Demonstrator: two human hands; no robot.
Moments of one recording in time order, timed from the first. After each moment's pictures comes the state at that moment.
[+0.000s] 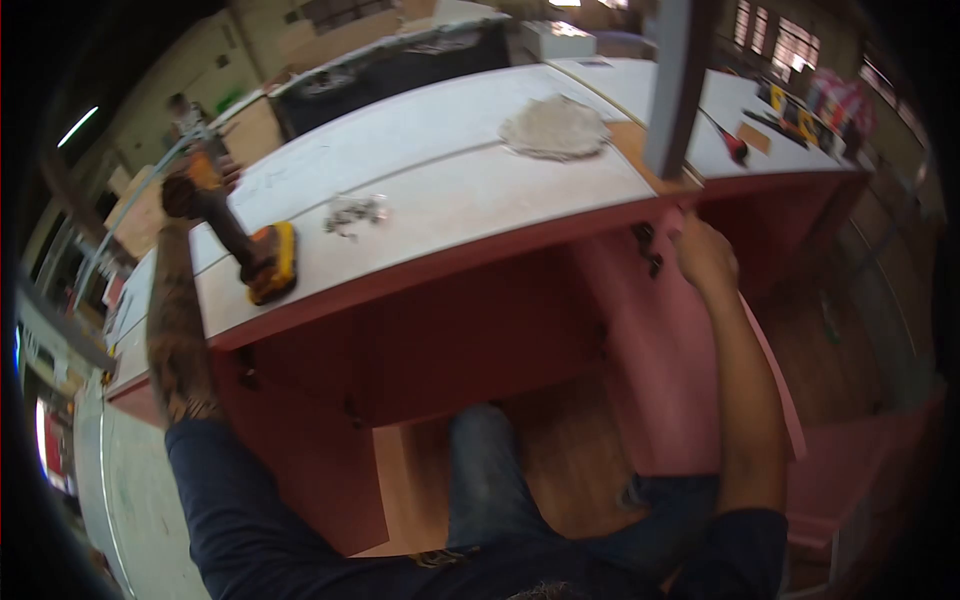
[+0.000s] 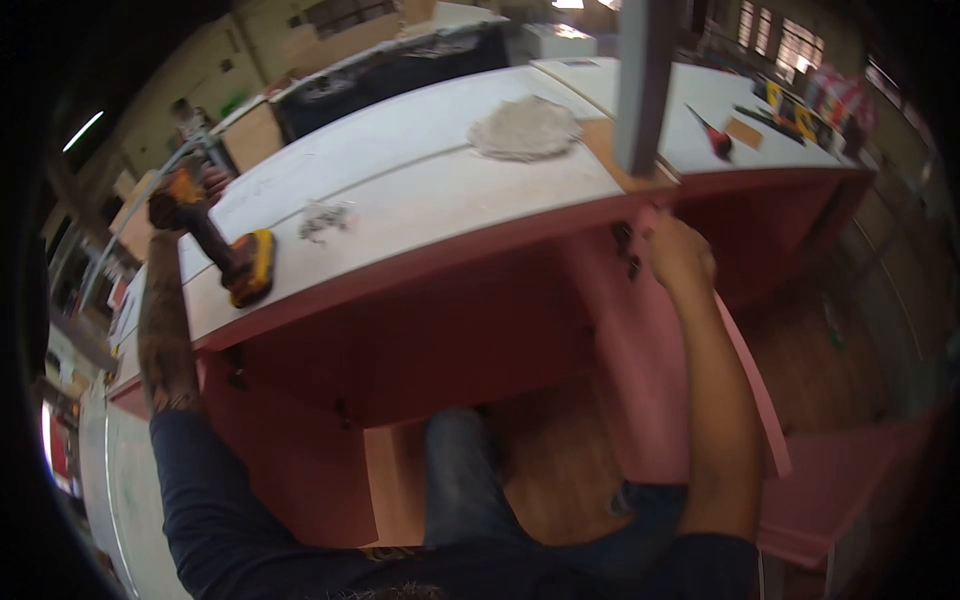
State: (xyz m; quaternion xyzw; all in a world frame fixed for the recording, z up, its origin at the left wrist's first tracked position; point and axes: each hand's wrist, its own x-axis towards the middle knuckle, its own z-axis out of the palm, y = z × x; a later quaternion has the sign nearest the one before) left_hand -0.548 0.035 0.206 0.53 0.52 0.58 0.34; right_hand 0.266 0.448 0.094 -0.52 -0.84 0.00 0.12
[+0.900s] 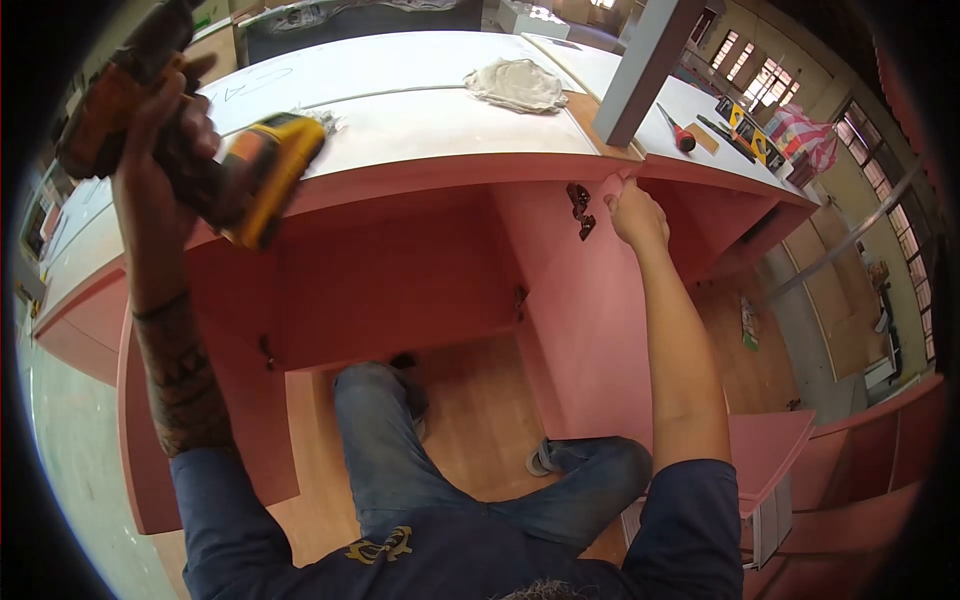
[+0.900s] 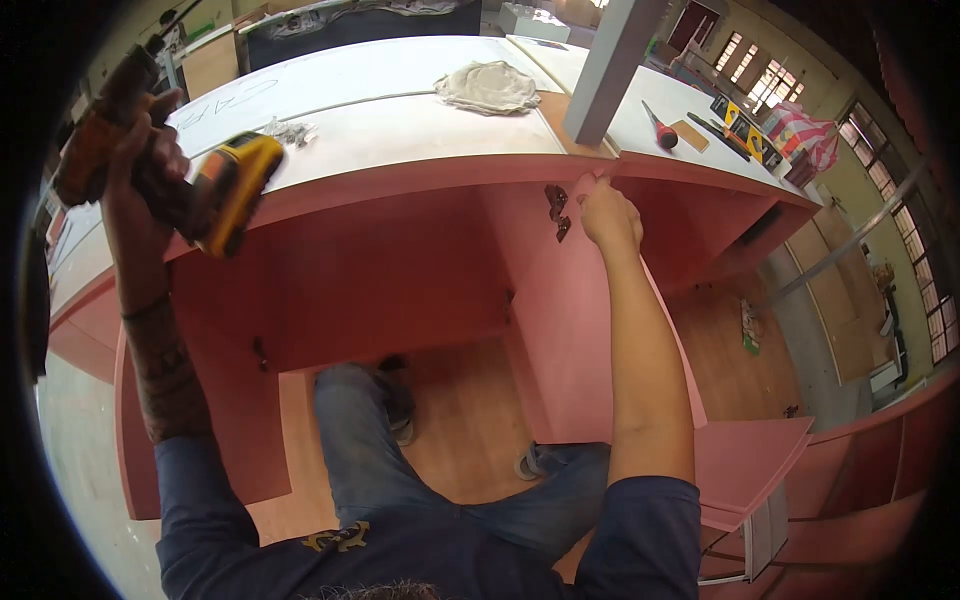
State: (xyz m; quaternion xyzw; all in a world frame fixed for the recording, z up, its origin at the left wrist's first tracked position) left_hand -0.067 0.030 0.221 0.41 0.43 0.80 0.08; right_hand 0.264 0.439 0.104 -0.53 -0.84 -0.01 0.09
